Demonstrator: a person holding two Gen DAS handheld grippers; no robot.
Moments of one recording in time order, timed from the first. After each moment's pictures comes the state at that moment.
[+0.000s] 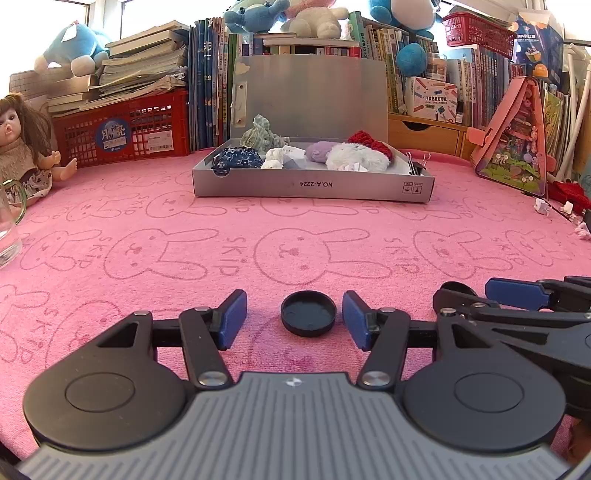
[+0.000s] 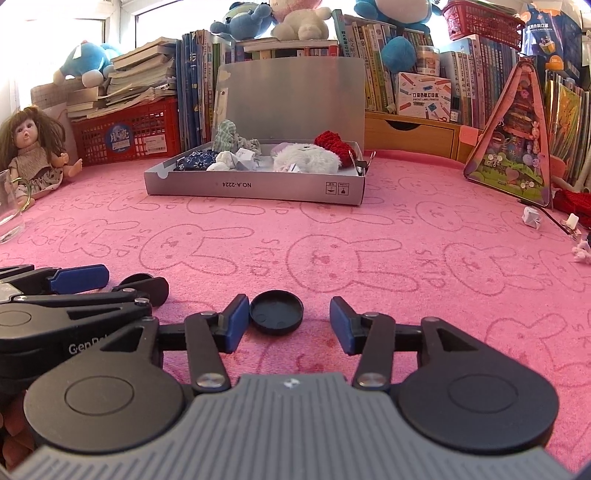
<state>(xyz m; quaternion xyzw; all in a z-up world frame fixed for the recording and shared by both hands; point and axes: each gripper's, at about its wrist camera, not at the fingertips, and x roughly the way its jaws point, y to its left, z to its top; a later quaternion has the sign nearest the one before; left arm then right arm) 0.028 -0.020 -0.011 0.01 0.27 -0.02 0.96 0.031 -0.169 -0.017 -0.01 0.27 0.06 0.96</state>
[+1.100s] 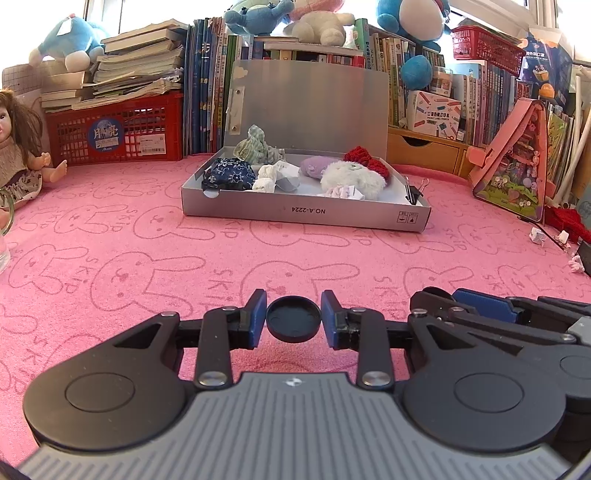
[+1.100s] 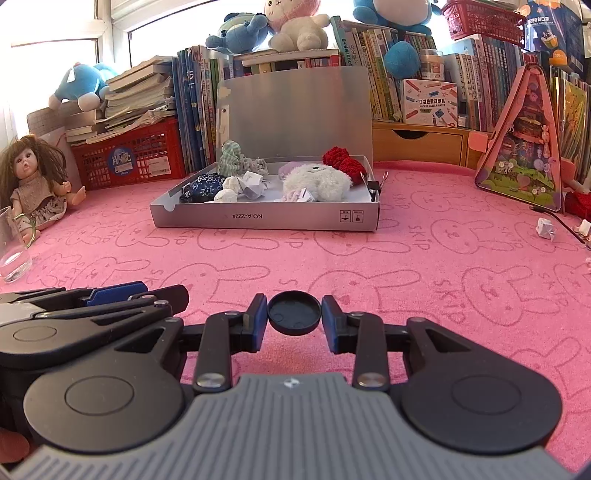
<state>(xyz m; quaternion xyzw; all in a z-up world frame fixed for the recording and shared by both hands) 0.055 -0.023 0.018 -0.03 0.27 -0.03 0.96 0.054 -0.160 0.009 0.03 0.27 0.07 0.96</state>
